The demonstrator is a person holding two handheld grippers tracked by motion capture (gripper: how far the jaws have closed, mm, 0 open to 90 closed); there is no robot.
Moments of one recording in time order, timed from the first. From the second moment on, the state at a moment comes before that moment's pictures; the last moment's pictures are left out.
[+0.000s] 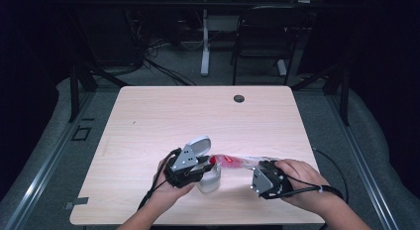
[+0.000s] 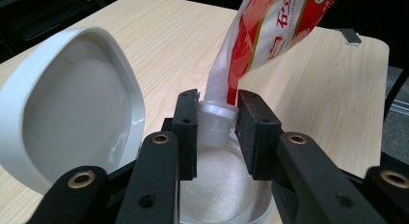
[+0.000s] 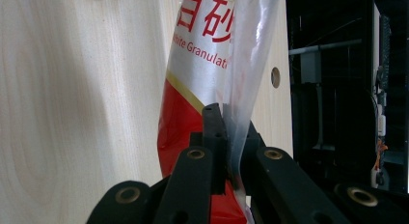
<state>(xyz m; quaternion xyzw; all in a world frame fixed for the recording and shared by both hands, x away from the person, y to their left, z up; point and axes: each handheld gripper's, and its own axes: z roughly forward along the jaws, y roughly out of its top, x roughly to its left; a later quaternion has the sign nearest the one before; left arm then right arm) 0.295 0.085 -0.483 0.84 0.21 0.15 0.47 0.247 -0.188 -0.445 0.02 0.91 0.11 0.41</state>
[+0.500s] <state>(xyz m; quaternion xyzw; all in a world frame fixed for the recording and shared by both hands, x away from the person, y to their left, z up) 0.294 0.087 -0.476 0.84 0.20 0.15 0.48 0.249 -0.190 -0.448 0.04 0.91 0.13 0.39</state>
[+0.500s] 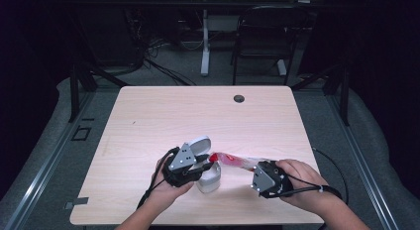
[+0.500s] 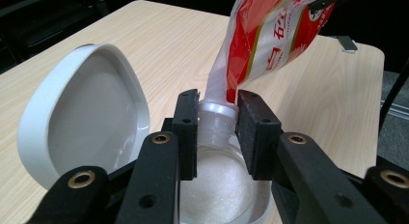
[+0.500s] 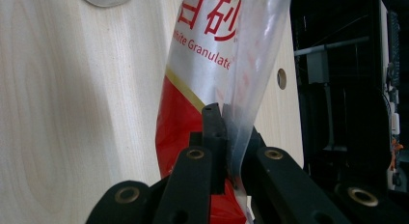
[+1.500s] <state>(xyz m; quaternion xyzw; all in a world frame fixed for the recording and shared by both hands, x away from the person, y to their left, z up) 0.297 0.086 -0.463 0.83 0.20 0.15 0.50 0.255 -0.204 -0.453 0.10 0.90 0.20 0.38</state>
